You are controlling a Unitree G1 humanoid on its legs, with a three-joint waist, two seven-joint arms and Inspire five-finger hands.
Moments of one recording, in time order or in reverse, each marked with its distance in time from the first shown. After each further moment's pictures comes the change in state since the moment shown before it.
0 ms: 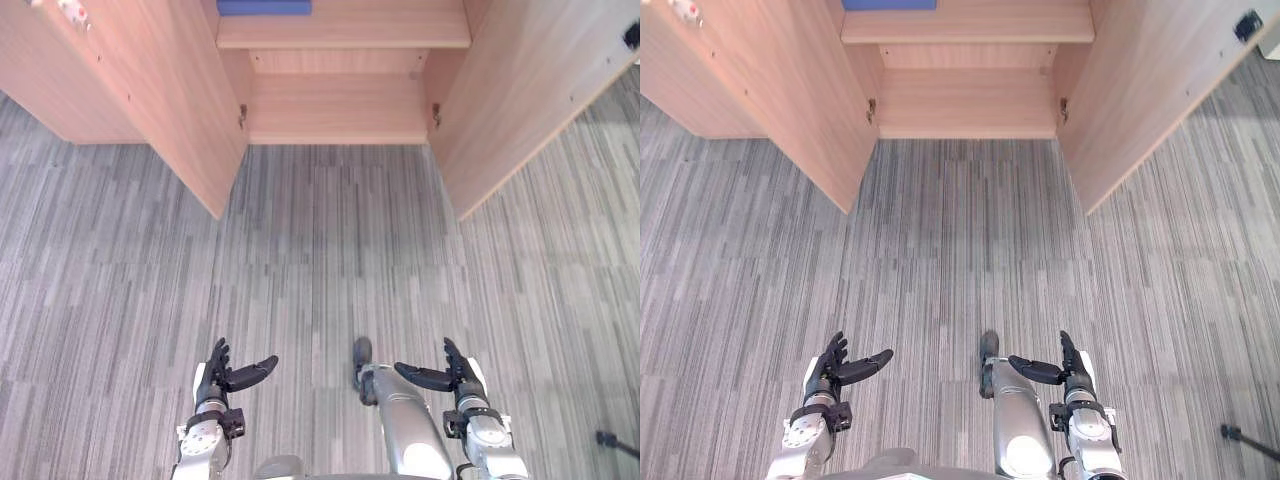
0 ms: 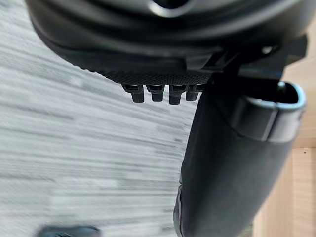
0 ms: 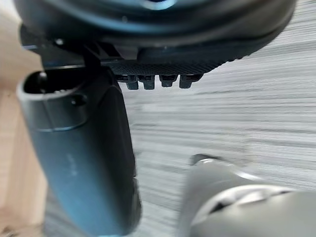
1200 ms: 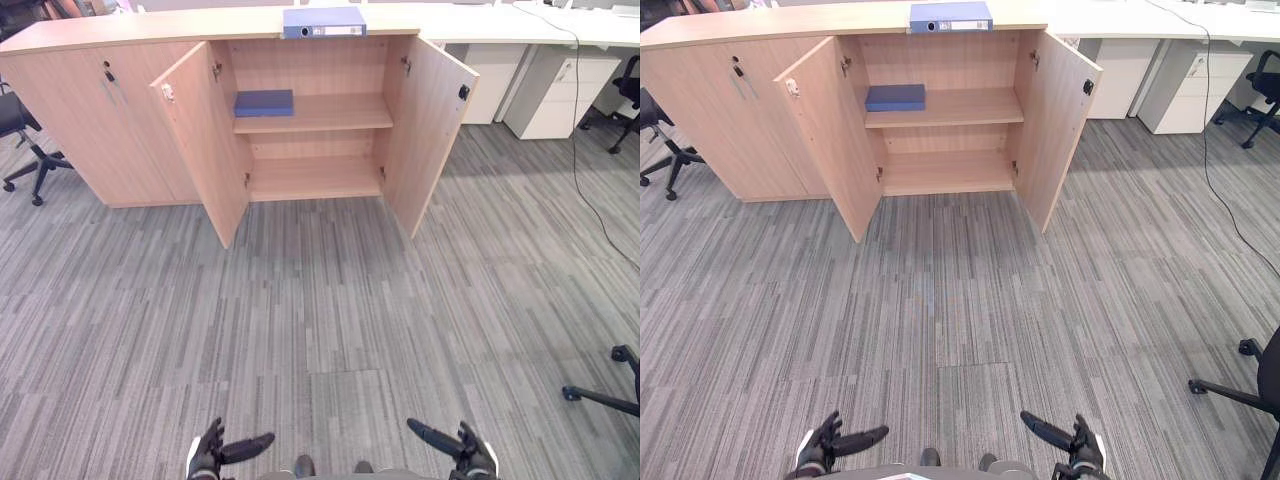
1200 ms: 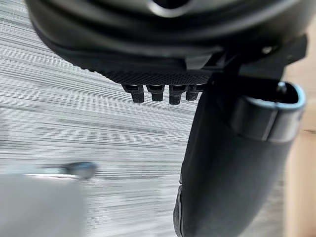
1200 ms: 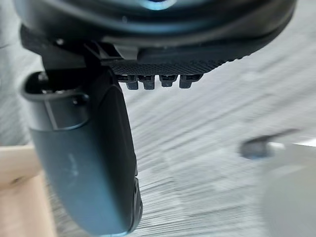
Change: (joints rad) left arm 0.091 0.048 -0.006 0.138 0.040 0.012 -0.028; right arm 0.111 0.068 -0.134 0.130 0.131 -0.004 -0.003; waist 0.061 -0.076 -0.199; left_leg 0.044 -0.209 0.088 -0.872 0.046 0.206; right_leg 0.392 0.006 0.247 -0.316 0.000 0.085
